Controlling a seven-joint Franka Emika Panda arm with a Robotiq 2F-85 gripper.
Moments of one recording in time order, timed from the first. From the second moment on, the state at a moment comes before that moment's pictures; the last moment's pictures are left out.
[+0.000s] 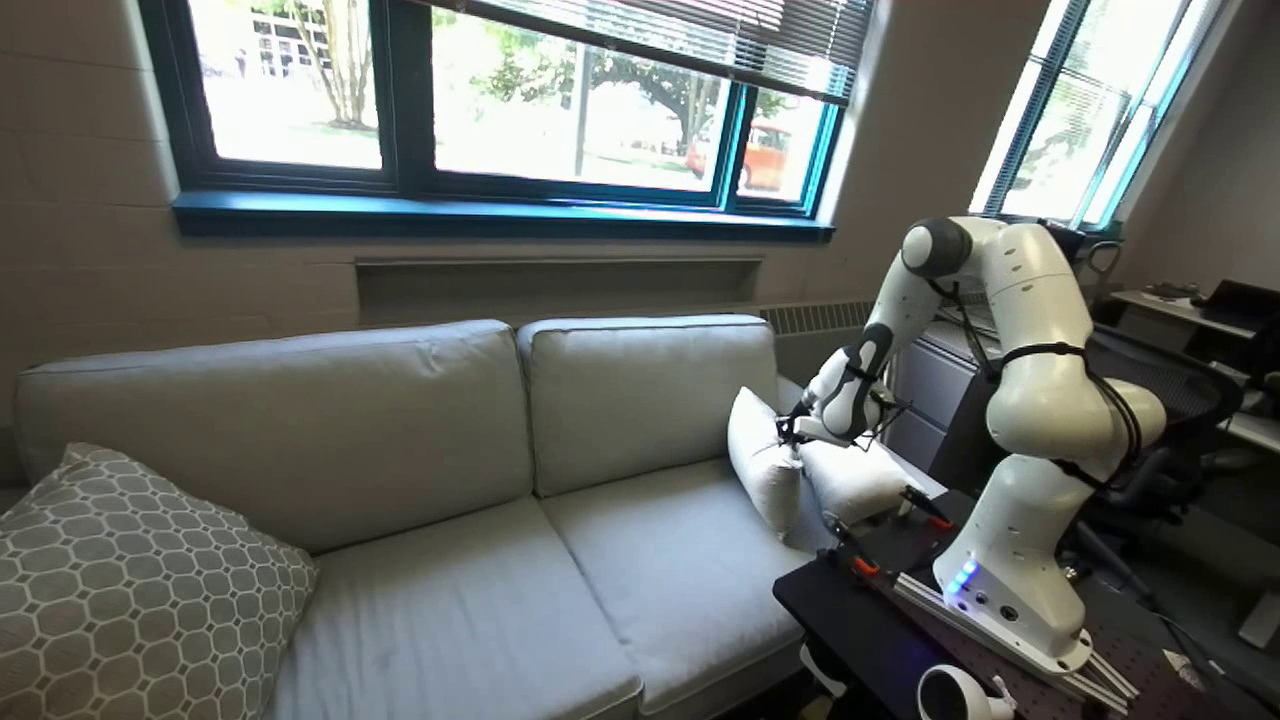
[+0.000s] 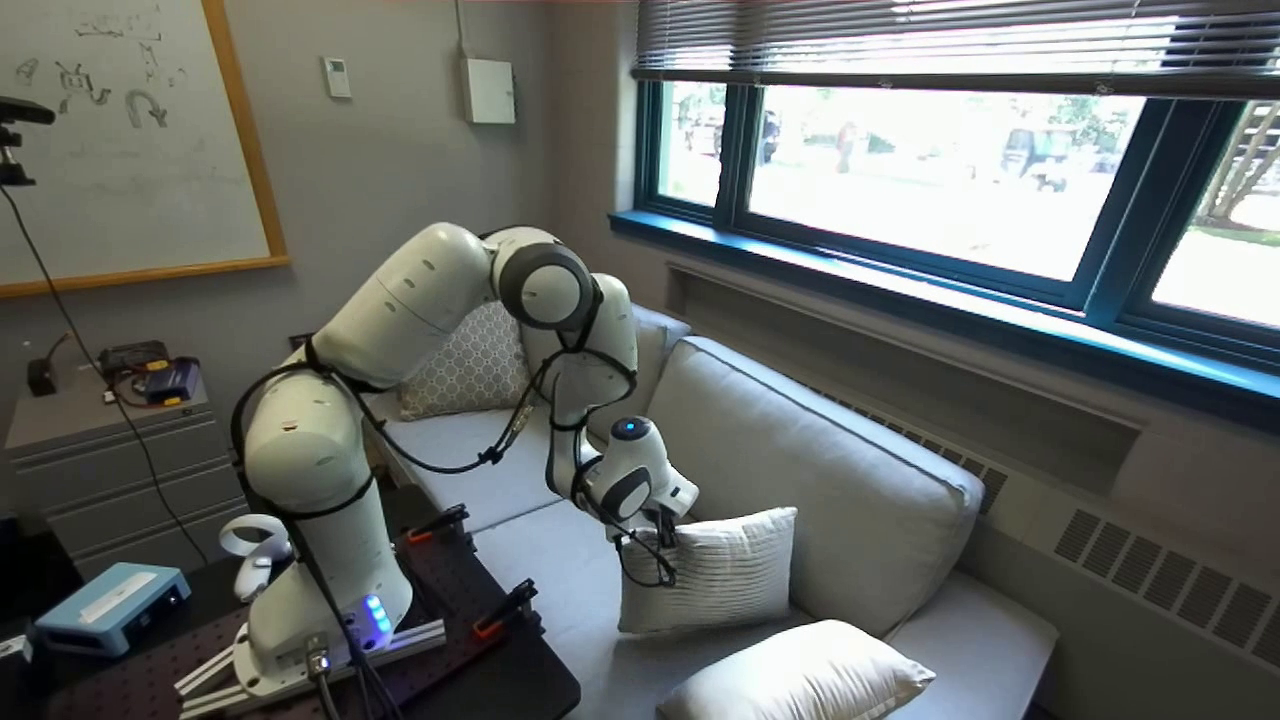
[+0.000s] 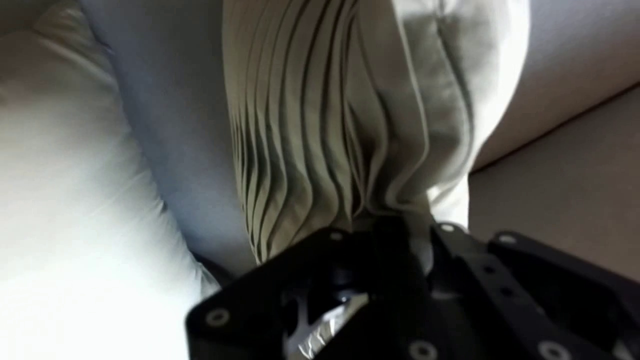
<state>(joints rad) -0.31 0.78 -0.06 -2.29 -0.43 3.46 0.72</state>
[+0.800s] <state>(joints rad) -0.85 0.65 0.08 -2.49 -0.31 3.41 0.34</state>
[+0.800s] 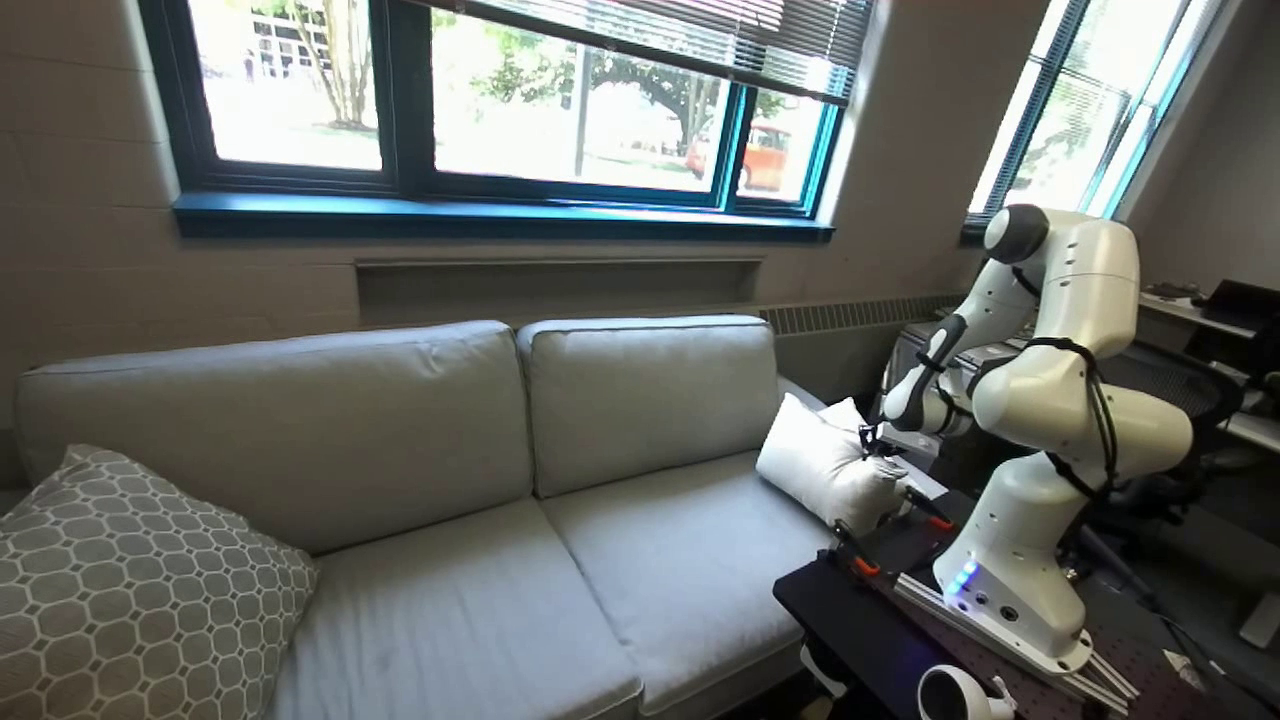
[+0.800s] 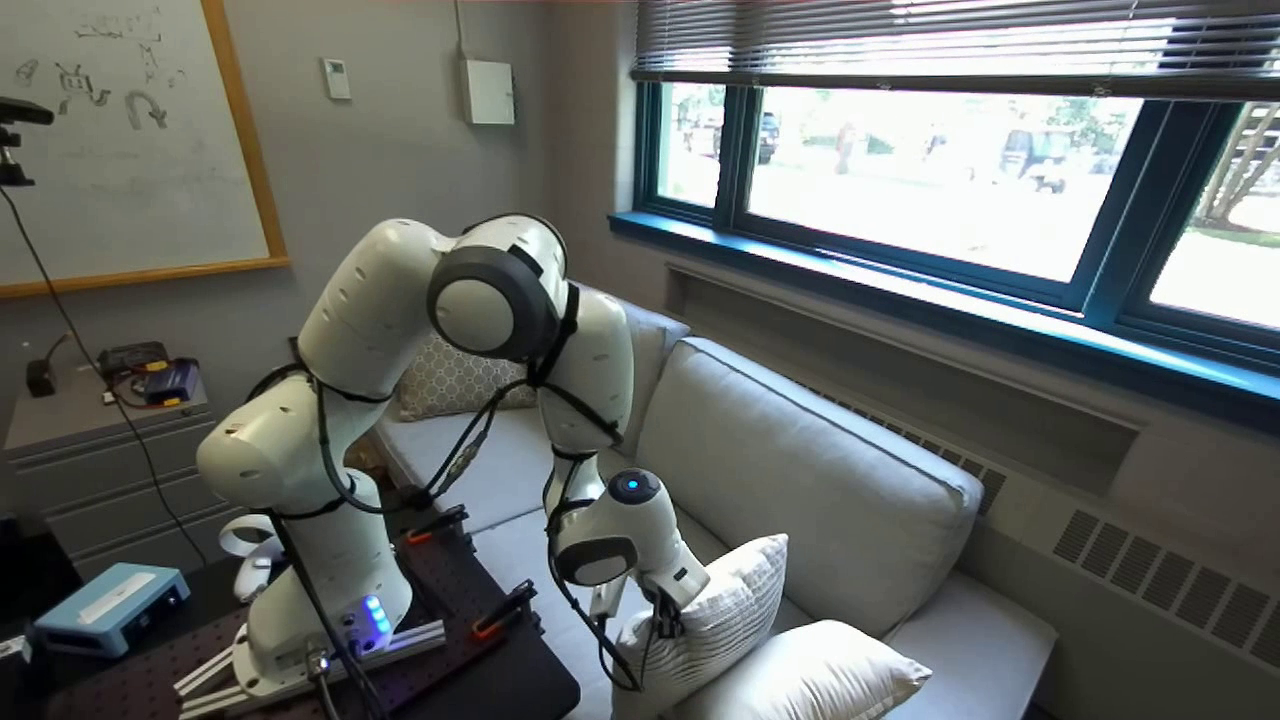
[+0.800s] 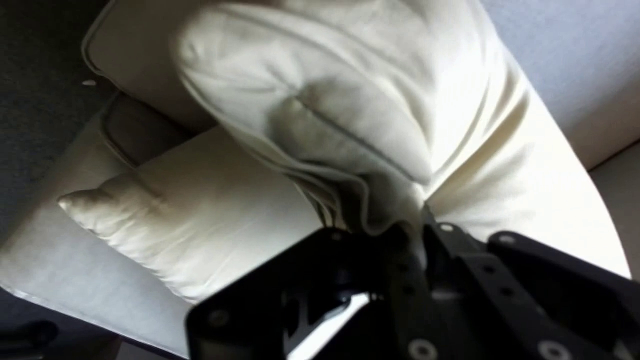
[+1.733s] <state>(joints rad) -0.43 0.69 -0.17 -2.39 0.20 3.47 0.28</state>
